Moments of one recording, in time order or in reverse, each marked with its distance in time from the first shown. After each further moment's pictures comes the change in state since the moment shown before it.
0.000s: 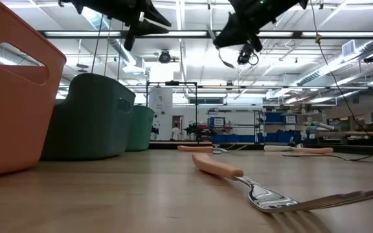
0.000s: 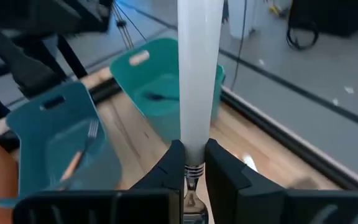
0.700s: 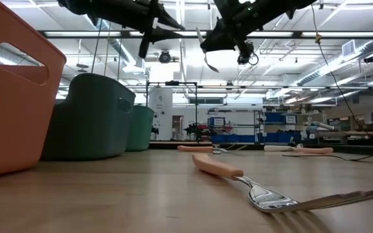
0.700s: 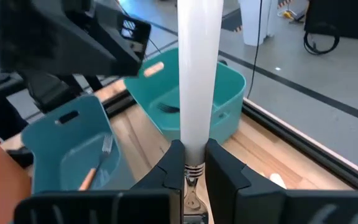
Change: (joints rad) left arm -0.004 0.129 -0.002 0.186 0.059 -0.086; right arm 0.005 0.102 0.001 0.155 -0.040 0.032
